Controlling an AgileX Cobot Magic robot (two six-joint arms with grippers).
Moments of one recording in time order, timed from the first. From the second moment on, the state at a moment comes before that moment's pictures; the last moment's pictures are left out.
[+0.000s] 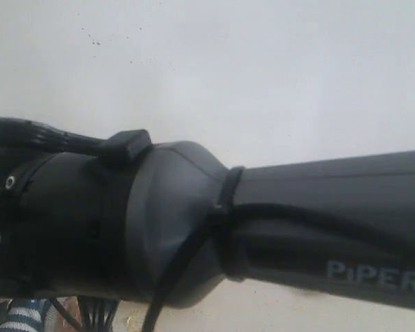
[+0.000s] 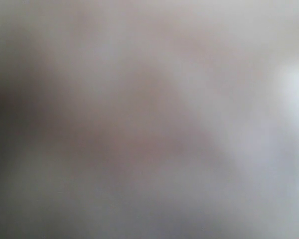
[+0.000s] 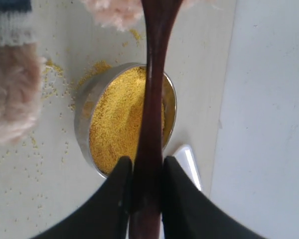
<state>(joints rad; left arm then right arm) 0.45 1.17 -0.31 -1.33 0.97 1.27 1.25 1.97 -1.65 -0.82 1.10 -0.08</state>
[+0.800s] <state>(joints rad) 0.45 1.17 -0.31 -1.33 0.97 1.27 1.31 1.98 -1.65 -1.01 1.18 0.06</state>
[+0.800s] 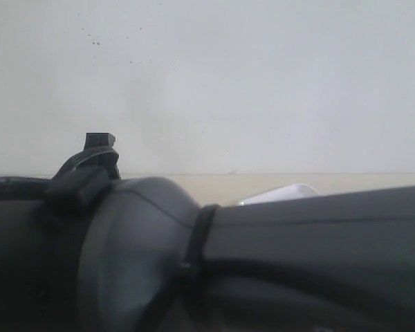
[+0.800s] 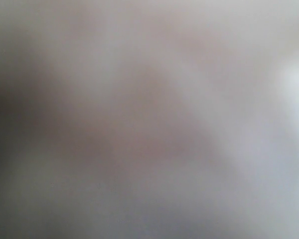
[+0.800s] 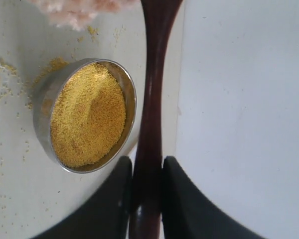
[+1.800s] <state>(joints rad) 0.45 1.17 -0.31 -1.33 0.97 1.27 1.33 1.92 -1.58 -1.07 1.19 0.27</state>
